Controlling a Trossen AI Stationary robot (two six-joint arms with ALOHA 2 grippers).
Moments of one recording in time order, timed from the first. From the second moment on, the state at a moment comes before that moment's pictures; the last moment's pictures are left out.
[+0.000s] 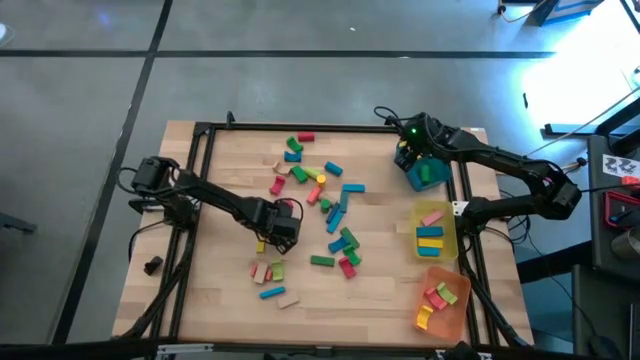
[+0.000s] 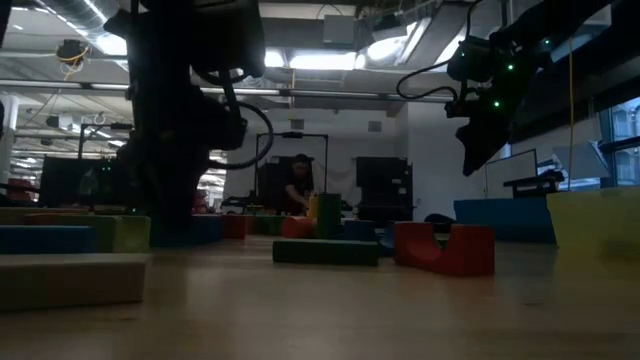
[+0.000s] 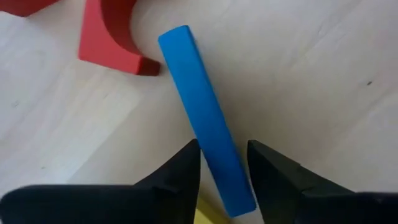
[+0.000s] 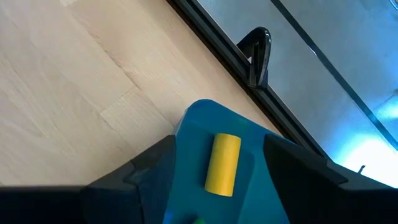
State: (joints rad) left arm -0.18 1.71 0.99 -0.74 -0.21 -0.95; right arm -0.71 1.22 0.83 -0.58 0.29 -0.13
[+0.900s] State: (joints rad) left arm -0.18 1.61 0.99 -0.41 -0.21 -0.78; right arm -0.64 1.22 0.83 -0.44 -0.70 -0.14
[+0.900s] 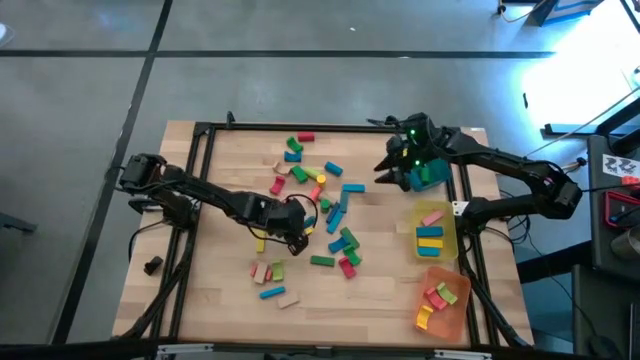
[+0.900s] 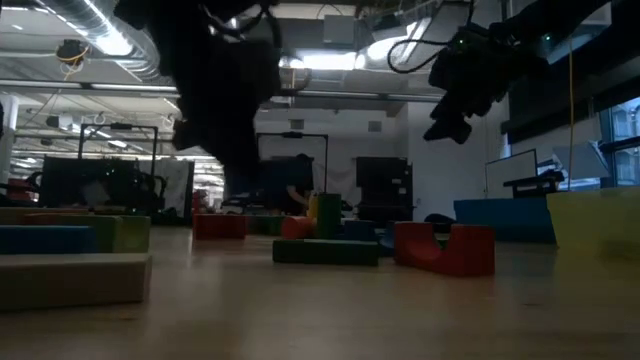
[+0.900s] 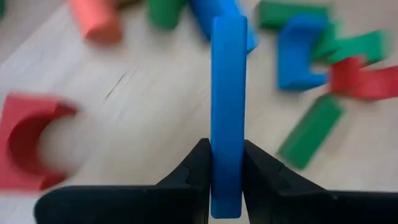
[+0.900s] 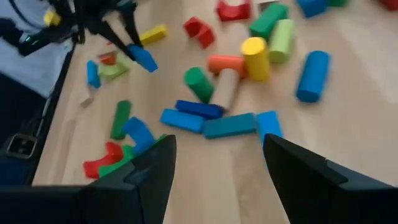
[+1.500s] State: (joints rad) left arm -0.14 1.61 0.99 0.06 -0.25 -0.46; right arm -0.22 1.22 0.83 -0.20 -0.44 -0.12
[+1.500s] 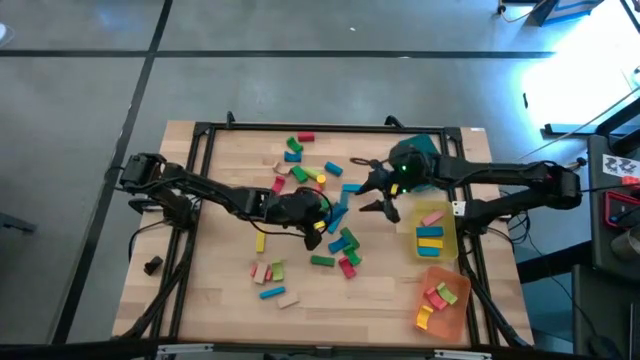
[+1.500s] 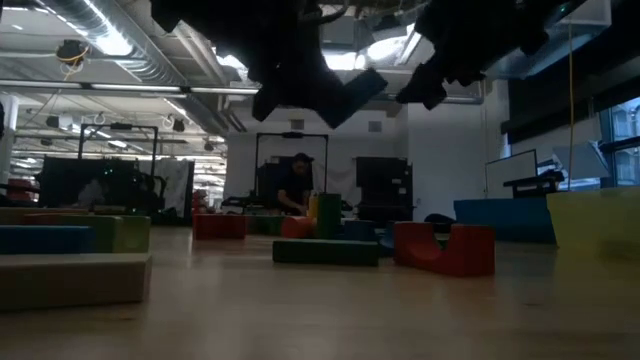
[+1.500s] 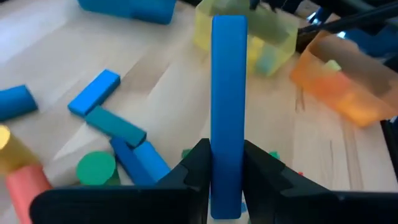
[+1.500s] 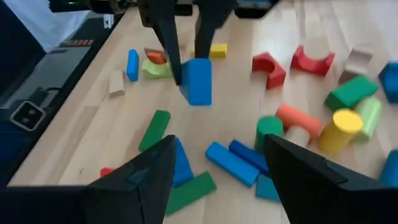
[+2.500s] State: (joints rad) left arm -0.14 1.66 0.99 0.31 -0.25 -0.33; right arm -0.03 1.27 0.83 0.00 -0.26 0.03
